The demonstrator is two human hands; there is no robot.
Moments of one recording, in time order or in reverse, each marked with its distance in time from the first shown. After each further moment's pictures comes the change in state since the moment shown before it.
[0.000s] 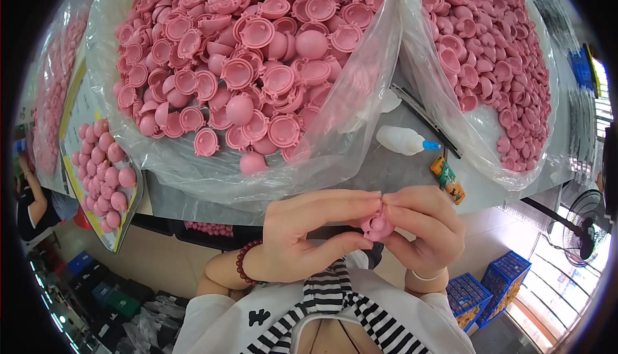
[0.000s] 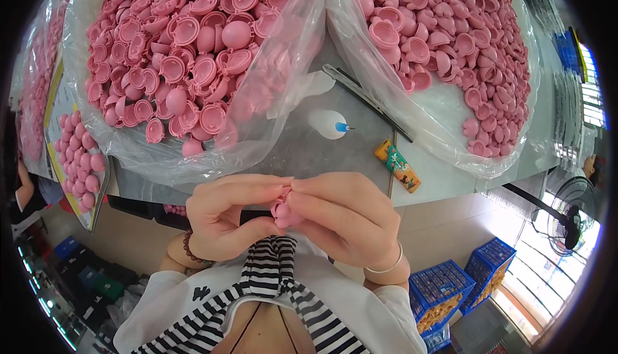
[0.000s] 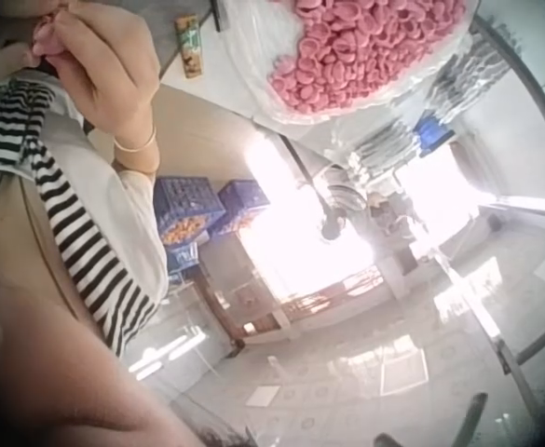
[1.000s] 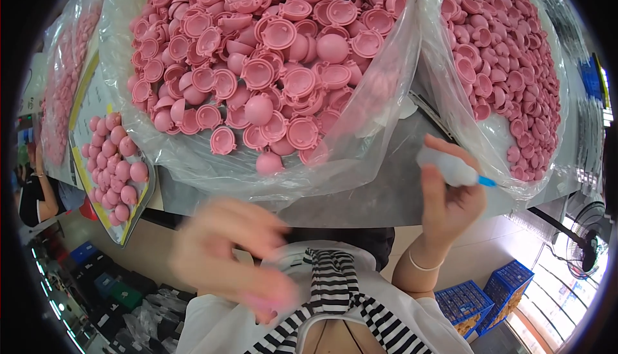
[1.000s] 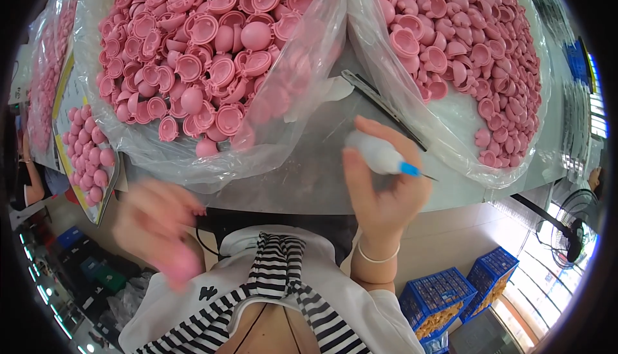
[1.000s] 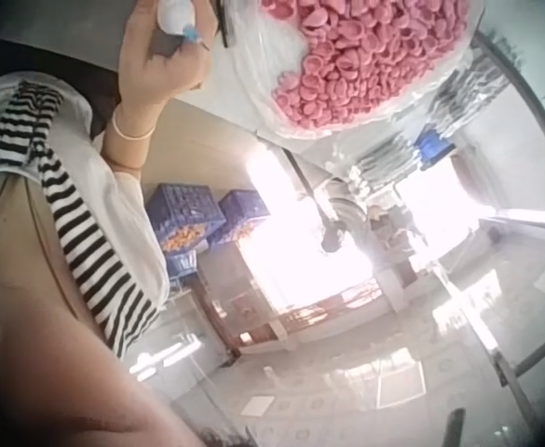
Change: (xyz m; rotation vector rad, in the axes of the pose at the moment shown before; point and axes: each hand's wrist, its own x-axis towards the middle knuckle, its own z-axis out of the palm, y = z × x) left_hand -0.009 0.026 -0.068 0.132 -0.074 0.518; right_hand 0.002 0.029 0.010 -0.042 0.435 0.410
